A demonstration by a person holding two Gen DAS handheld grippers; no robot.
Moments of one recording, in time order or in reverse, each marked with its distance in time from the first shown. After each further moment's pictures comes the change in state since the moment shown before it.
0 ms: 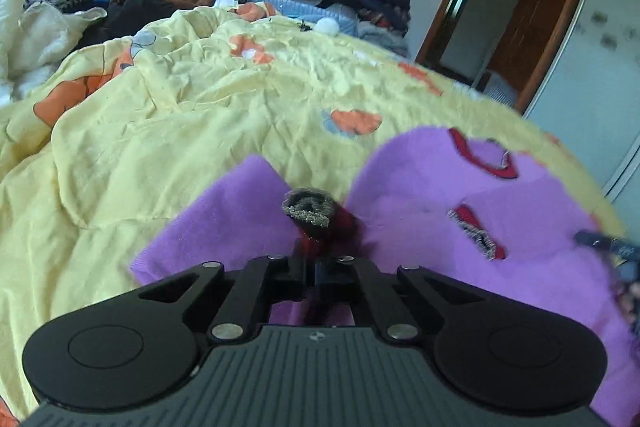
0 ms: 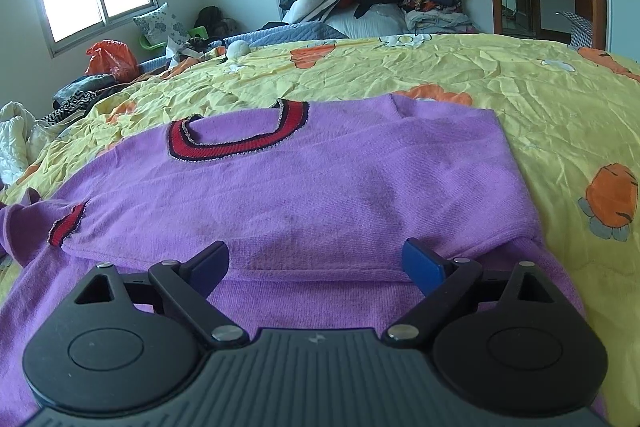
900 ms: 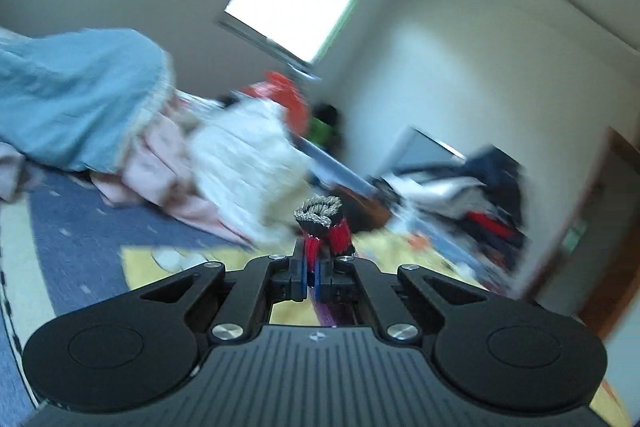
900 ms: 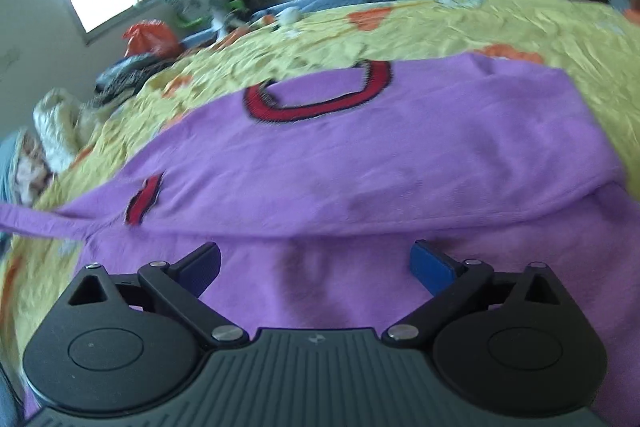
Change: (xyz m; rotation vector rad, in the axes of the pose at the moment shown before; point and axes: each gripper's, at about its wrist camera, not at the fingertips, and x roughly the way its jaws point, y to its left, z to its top) left arm -0.240 0.107 -0.041 -0.417 -0.573 0.304; right arm -0.005 0.050 -0.008 0.012 0.115 0.146
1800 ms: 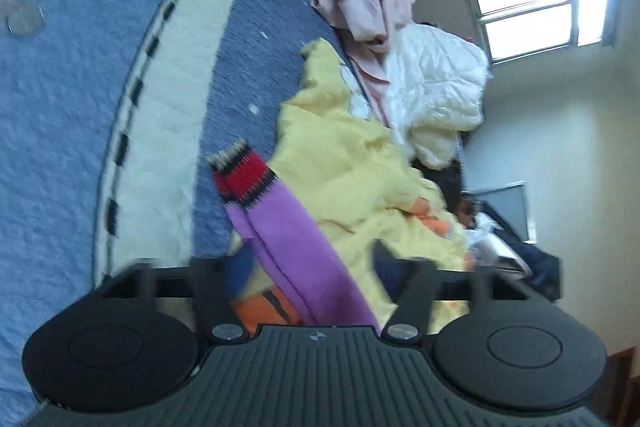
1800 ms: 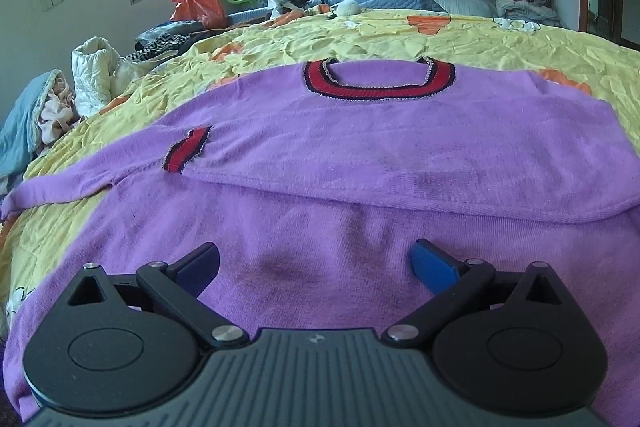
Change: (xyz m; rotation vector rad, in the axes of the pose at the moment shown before) left arm -0.007 0.070 -0.104 -0.795 0.200 0.302; right arm -0.001 0.028 -0.021 -0.162 0.003 0.053
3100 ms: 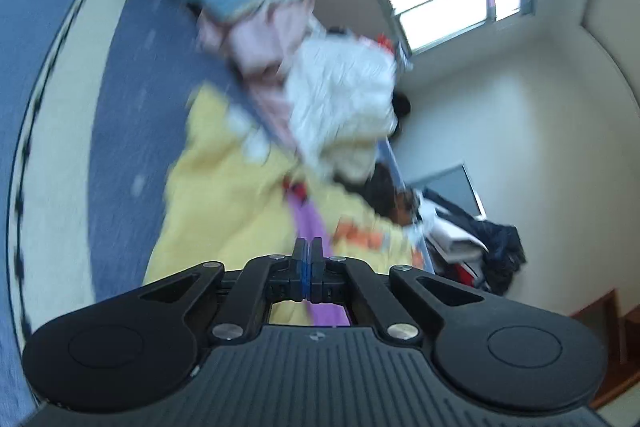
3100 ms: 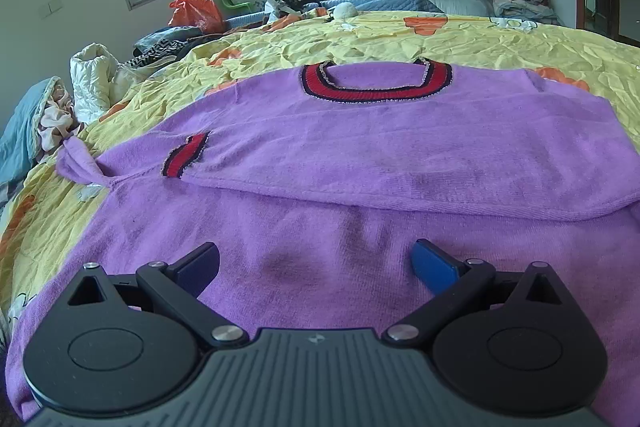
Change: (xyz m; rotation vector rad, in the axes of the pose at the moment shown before) left arm 0.003 -0.034 0.019 0.170 0.001 -0.231; right arm 0.000 -0.001 0.001 0.016 -0.010 0.001
